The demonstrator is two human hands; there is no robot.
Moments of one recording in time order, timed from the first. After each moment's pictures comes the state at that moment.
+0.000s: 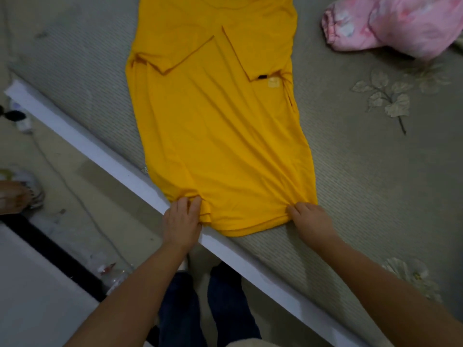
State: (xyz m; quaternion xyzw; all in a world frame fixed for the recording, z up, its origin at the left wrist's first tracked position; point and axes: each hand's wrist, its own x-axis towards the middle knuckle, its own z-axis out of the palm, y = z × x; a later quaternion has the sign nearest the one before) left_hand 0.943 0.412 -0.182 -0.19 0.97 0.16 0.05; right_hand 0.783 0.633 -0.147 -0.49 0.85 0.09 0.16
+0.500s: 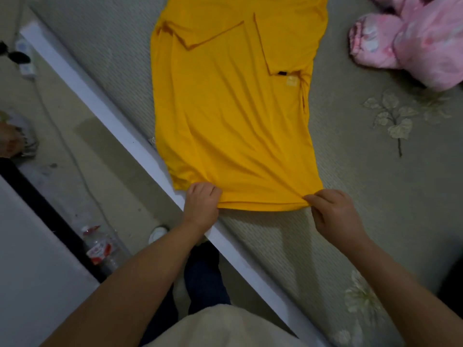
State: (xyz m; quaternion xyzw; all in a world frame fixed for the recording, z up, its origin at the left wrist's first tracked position) left_hand 0.926 0.449 -0.168 -0.19 0.96 0.20 -0.01; right_hand 0.756 0.645 -0.080 -0.52 0.85 -0.10 0.07
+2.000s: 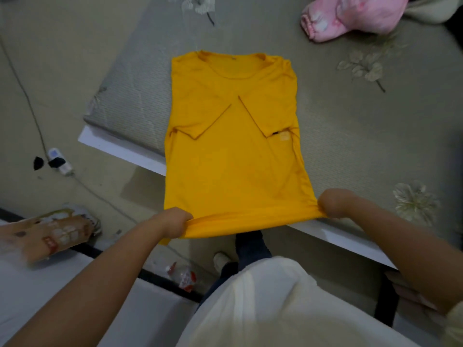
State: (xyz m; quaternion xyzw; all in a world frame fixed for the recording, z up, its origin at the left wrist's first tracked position) left_hand 1.019 0.234 -0.056 0.03 0.83 0.12 0.54; right_hand 0.873 0.574 -0.050 -0.26 0.80 0.25 0.49
